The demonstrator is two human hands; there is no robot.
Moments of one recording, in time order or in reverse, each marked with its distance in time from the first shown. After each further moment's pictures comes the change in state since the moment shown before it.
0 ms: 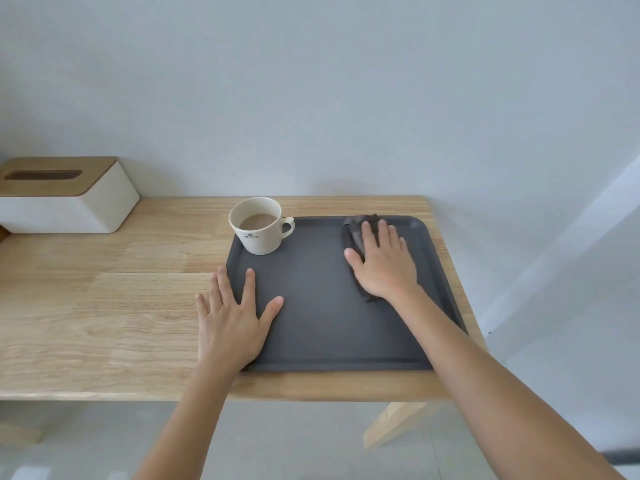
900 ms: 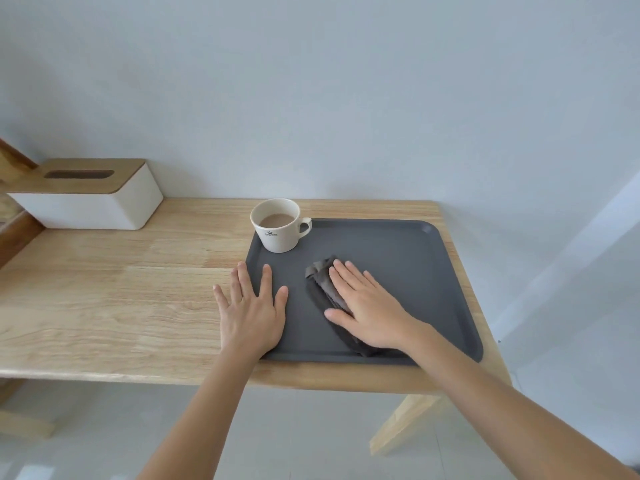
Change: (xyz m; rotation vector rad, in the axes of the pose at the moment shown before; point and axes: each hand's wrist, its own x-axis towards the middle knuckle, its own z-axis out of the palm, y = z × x) left_hand -0.001 0.001 0.000 -0.043 0.002 0.002; right_hand -0.079 -0.031 -0.003 0.095 -0.174 -0.472
